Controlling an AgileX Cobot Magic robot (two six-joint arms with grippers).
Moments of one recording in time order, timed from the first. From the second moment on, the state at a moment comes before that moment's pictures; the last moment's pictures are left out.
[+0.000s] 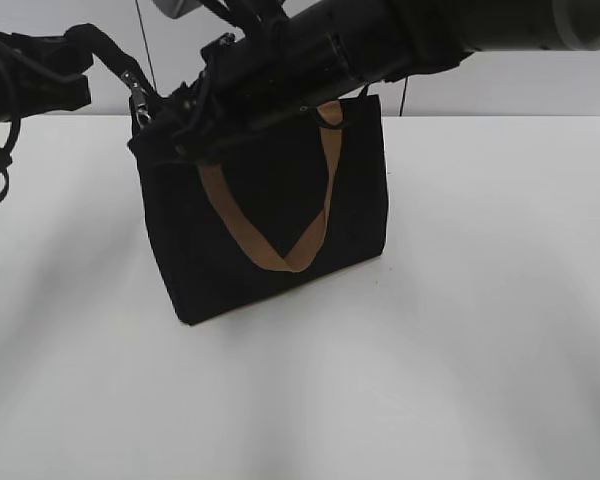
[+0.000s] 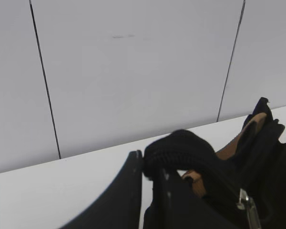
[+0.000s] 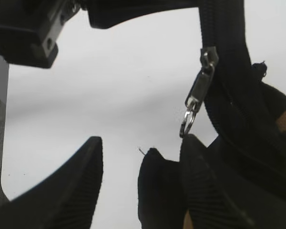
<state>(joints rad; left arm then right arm) -0.27 1.41 -0.66 0.26 -0.55 -0.20 0.59 1.94 -1.47 1.17 0.65 -1.40</state>
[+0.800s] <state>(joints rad) -0.27 1.37 -0.67 0.26 -0.52 -0.25 0.59 1.98 -1.47 1.34 0.55 -1.41</state>
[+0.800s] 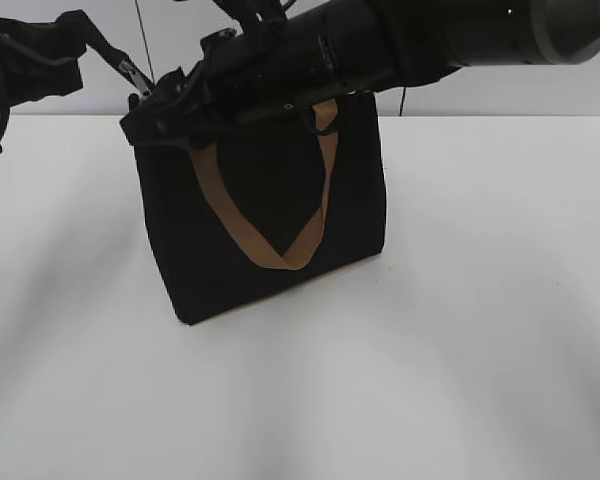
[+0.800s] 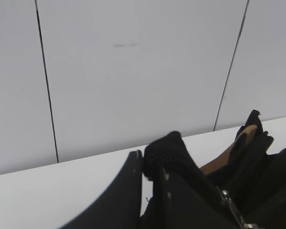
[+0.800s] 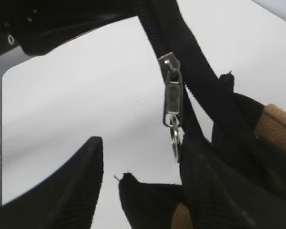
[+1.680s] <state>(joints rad) -0.27 1.37 -0.67 0.26 -0.44 -0.25 0.59 1.98 -1.47 1.35 0.50 -1.41</state>
